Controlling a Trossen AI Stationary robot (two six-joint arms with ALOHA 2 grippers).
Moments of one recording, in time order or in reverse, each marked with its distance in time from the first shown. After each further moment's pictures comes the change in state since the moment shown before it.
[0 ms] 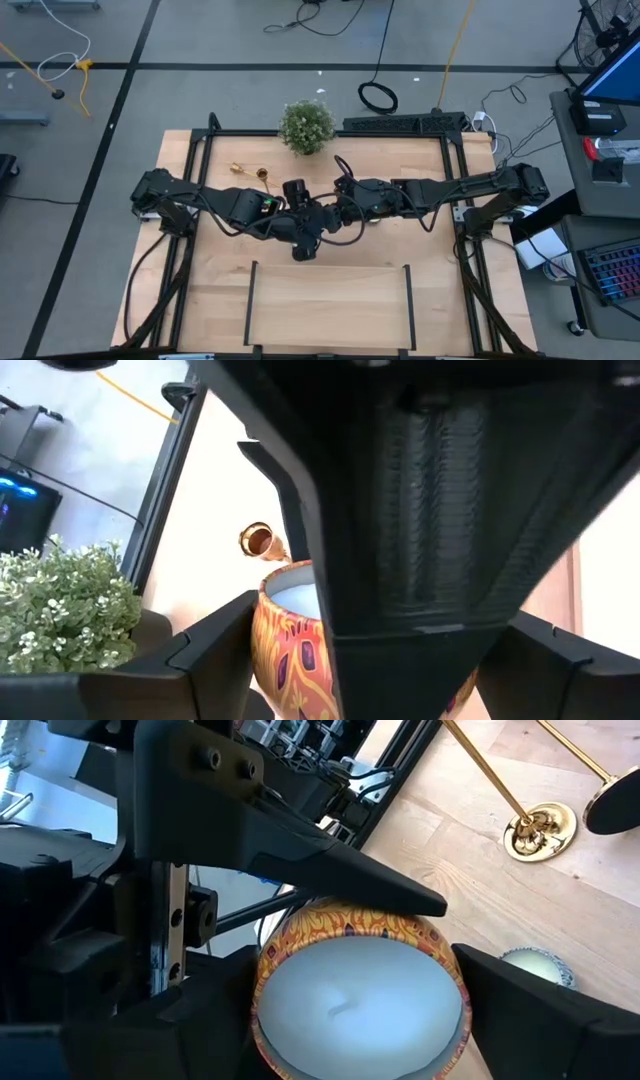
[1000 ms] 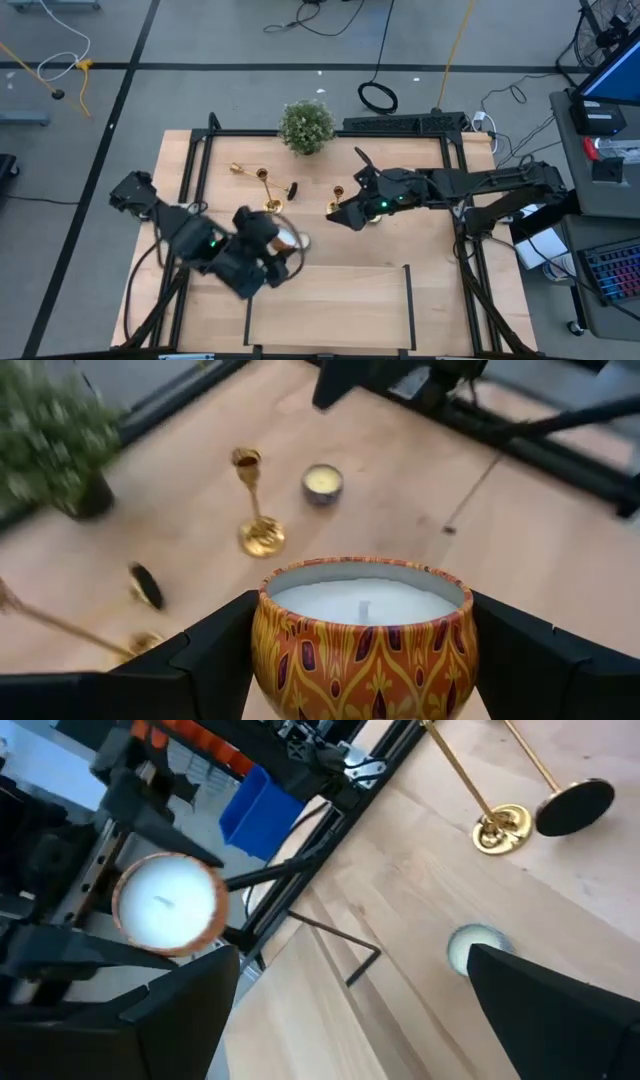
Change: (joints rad) left arm -0.314 -0.126 0.000 -0.191 -0.230 -0.877; right arm 0.003 -0.170 0.000 -0.218 -0.061 -0.094
